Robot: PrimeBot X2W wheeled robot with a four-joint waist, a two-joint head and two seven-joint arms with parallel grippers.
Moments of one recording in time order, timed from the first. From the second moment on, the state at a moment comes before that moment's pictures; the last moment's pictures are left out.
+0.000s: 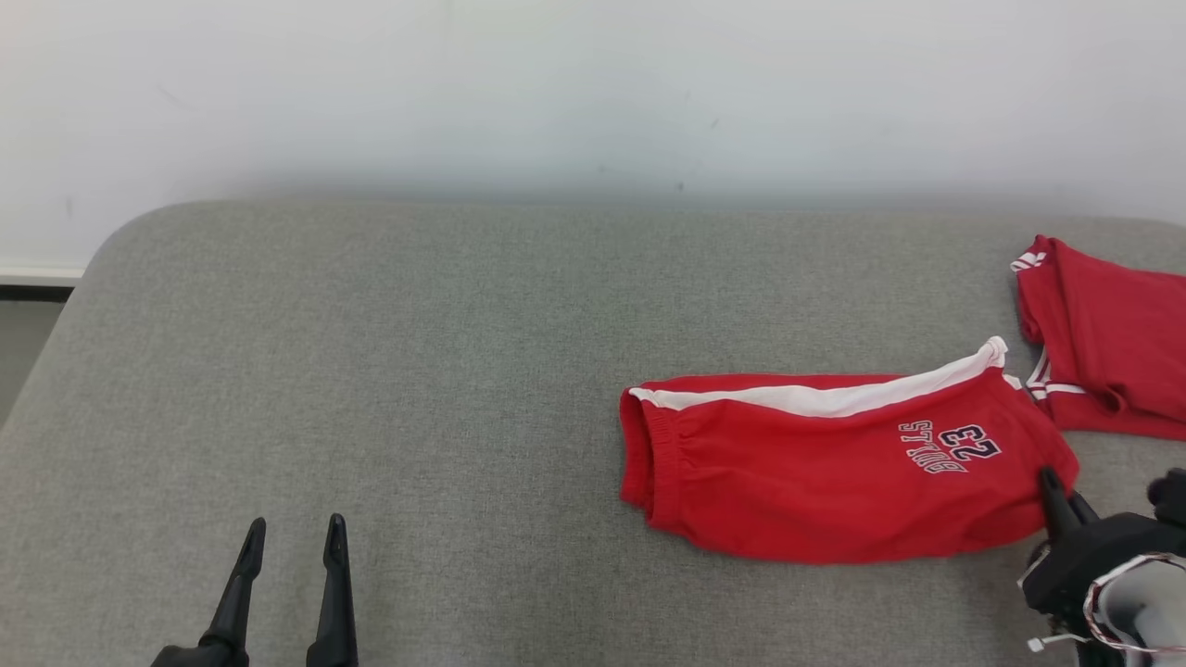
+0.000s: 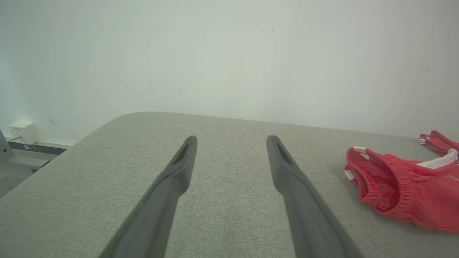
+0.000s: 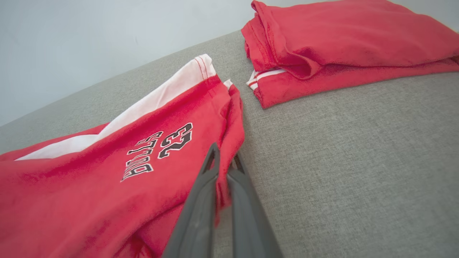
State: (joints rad) left arm 0.04 0.05 0.02 0.06 -0.18 -0.13 -0.26; right arm -0.41 -0.43 0.30 0.87 0.86 0.13 -0.16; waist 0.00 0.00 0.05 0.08
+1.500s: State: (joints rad) left arm 0.06 0.05 0.00 0.07 -0.19 -0.13 -0.26; right arm -0.31 -0.14 0.43 0.50 0.52 0.13 -0.24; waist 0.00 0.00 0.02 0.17
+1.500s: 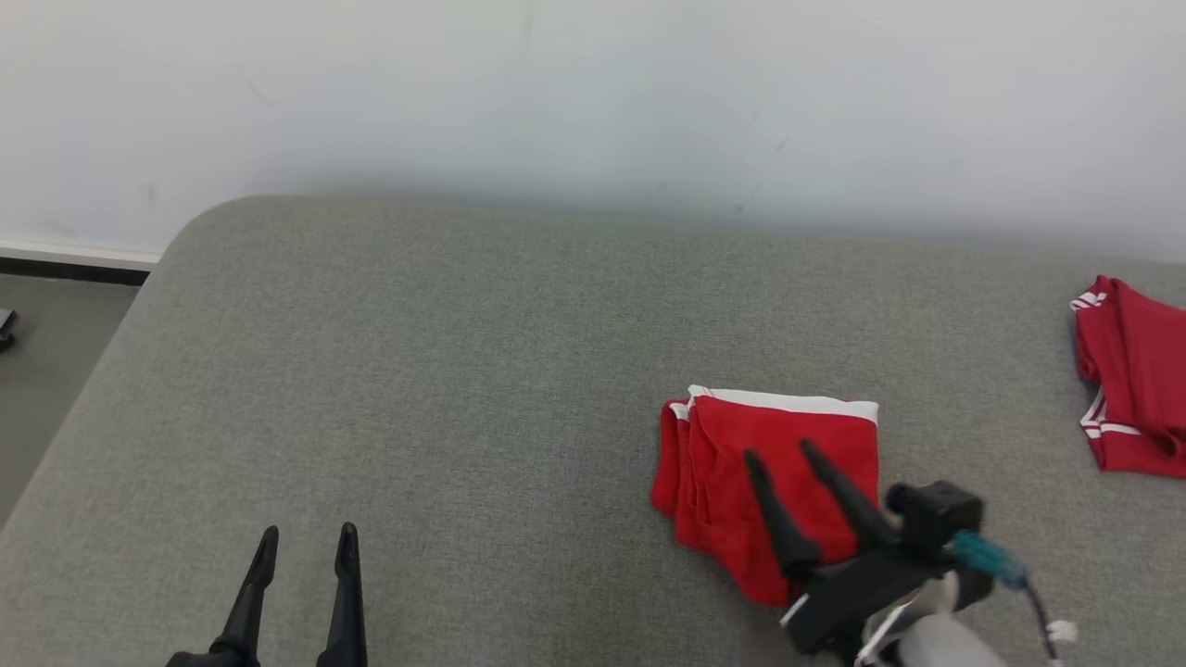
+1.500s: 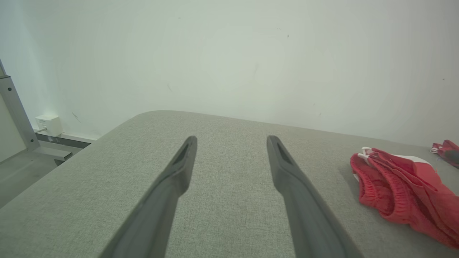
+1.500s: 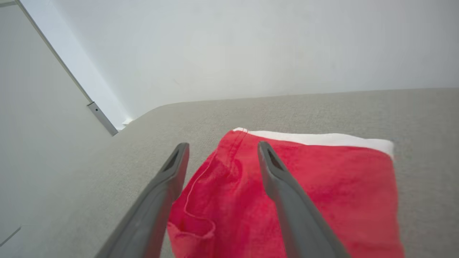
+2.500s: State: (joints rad) left arm 0.08 0.07 0.00 0.08 -0.12 -0.13 -0.26; right arm 0.05 -0.10 0.02 0.08 0.28 0.13 -0.26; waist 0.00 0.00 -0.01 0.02
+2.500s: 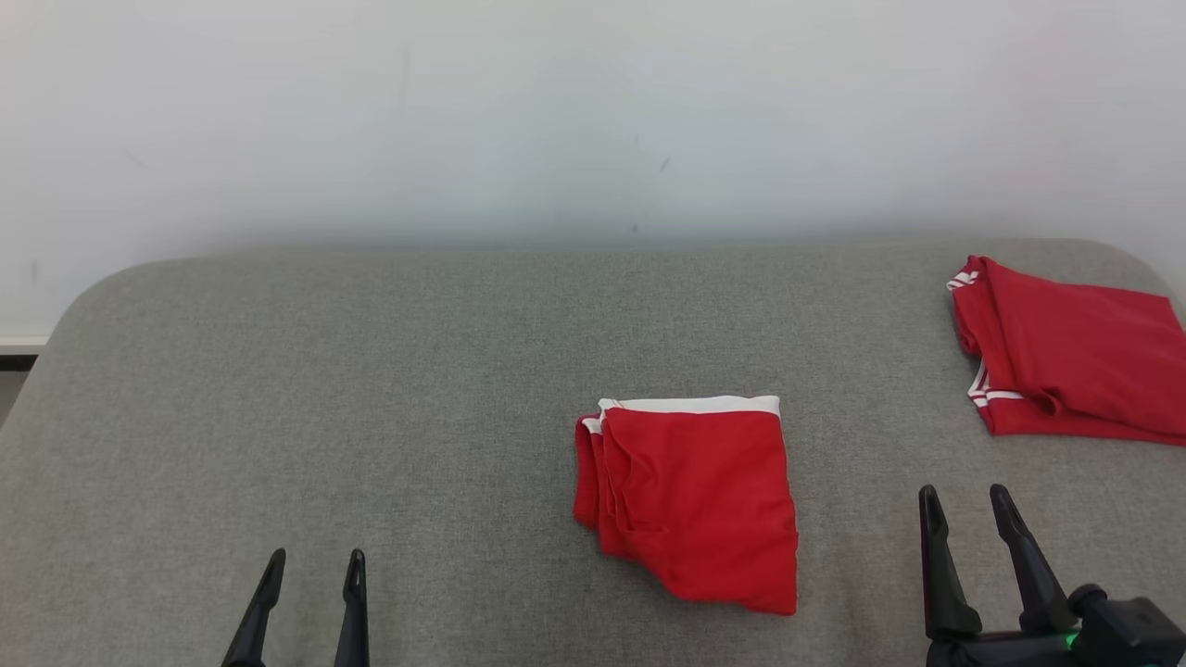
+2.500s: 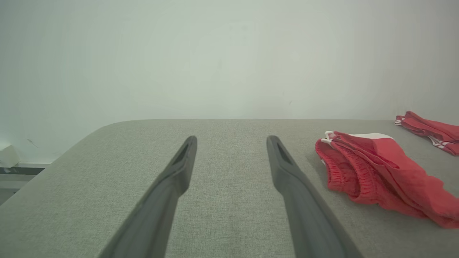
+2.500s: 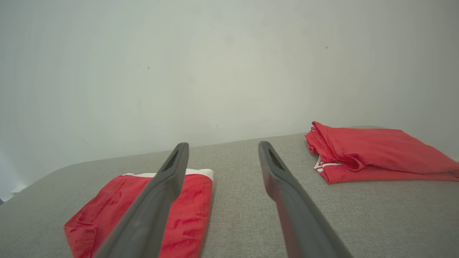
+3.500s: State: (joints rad) left arm 0.14 0.06 -0.01 0.08 -0.11 -0.13 -0.26; right arm 0.05 -0.09 0.09 0.17 0.26 0.13 -0.26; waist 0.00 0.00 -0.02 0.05
